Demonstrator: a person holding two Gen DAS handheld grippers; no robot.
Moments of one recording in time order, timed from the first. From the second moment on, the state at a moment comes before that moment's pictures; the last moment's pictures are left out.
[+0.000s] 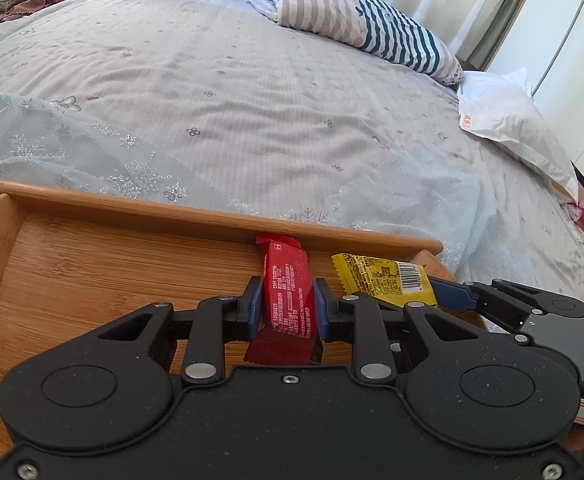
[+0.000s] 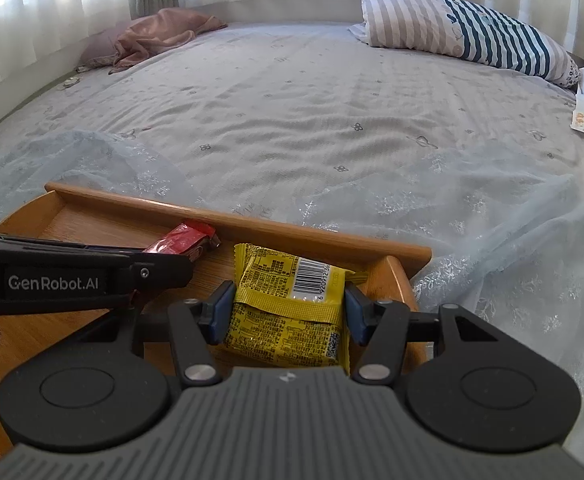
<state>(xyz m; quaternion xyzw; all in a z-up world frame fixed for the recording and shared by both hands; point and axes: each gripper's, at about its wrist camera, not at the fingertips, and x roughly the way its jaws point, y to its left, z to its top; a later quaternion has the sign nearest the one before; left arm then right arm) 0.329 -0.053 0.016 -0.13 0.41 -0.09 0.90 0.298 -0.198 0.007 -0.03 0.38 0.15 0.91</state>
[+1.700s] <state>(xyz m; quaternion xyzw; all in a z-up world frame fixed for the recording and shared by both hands) 0.134 -0.011 0.092 -0.06 0.31 -0.12 0.94 0.135 -0.212 0.057 -0.04 0.26 0.20 0.94</state>
